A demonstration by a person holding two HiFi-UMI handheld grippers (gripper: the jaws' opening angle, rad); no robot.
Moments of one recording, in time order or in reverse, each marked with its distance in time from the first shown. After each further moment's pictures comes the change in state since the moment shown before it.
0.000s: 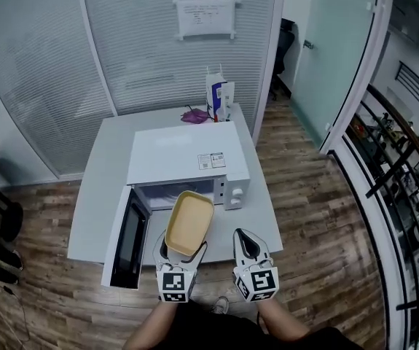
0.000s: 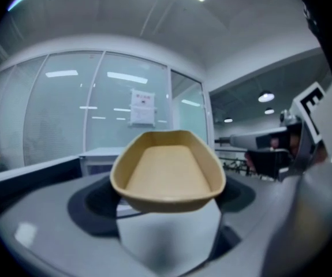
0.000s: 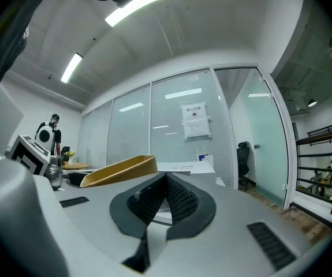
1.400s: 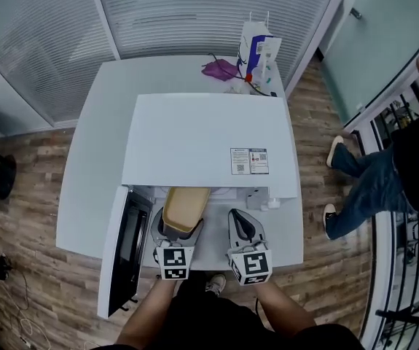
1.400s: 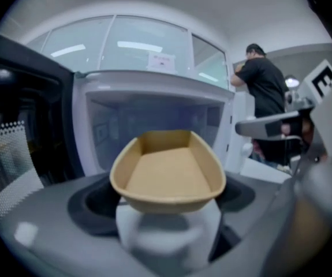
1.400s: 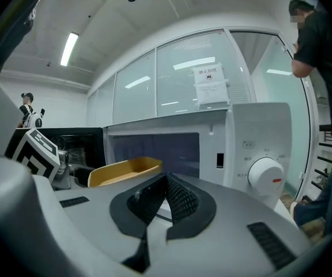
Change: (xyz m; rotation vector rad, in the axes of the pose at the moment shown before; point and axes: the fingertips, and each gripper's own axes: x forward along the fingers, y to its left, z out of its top) left arm 0.126 0.114 -0.126 -0.073 0.262 0.110; right arm 0.177 0.007 -0.118 -0.030 0.239 0.120
